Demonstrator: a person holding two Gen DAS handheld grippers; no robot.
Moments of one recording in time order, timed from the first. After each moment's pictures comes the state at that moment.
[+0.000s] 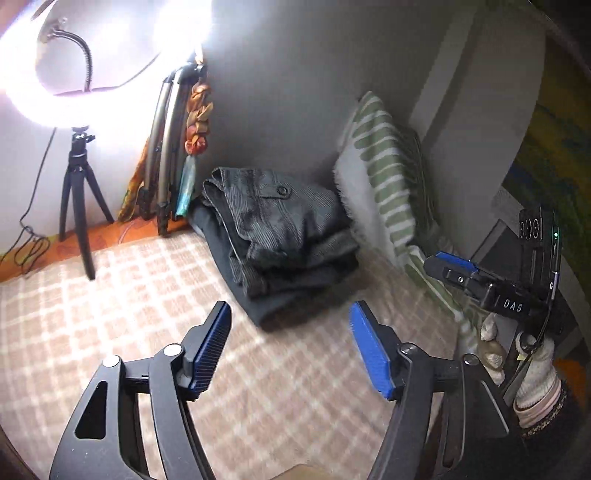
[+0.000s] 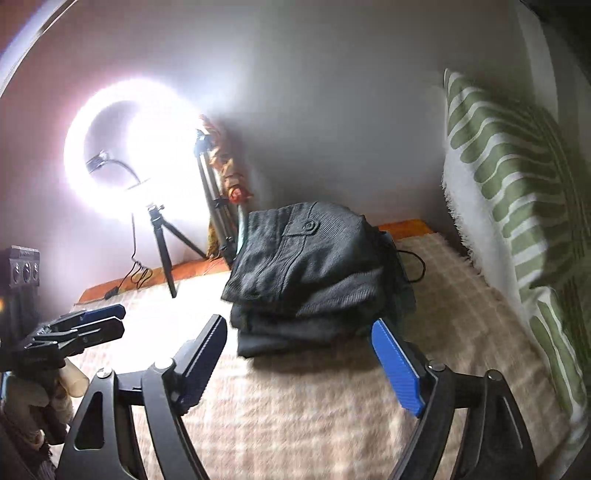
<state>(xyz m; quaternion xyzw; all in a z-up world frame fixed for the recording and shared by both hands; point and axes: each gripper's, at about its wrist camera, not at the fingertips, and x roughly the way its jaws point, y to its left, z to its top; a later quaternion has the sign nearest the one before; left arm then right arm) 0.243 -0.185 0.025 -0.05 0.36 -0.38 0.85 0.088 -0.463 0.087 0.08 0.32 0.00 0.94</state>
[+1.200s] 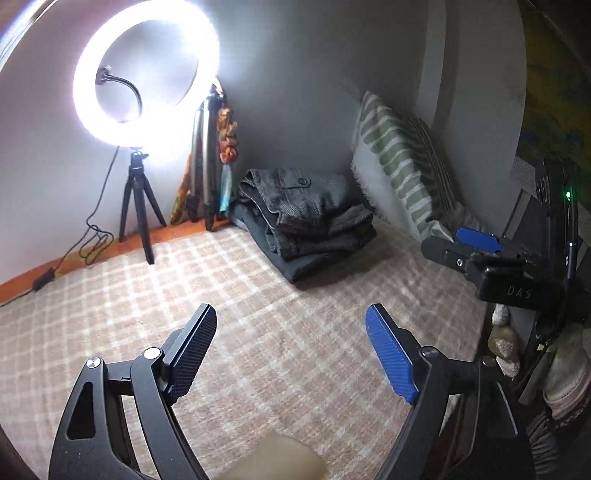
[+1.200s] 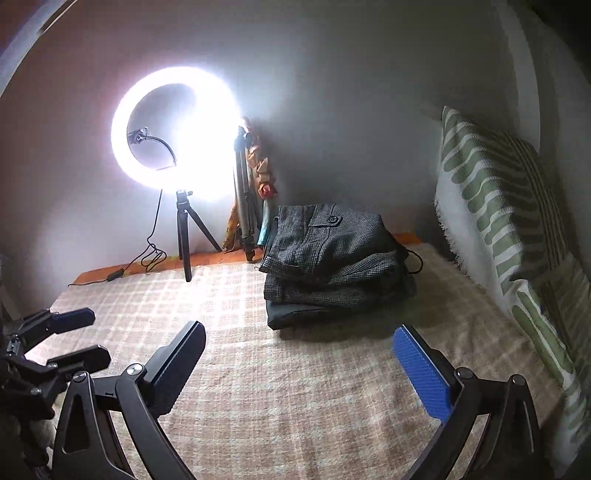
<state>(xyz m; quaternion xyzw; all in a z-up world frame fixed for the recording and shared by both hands) 0.151 -0.146 0.018 0.02 0.30 -0.32 0.90 0.026 -0.384 0.073 0.04 0.27 -0.03 0.96</state>
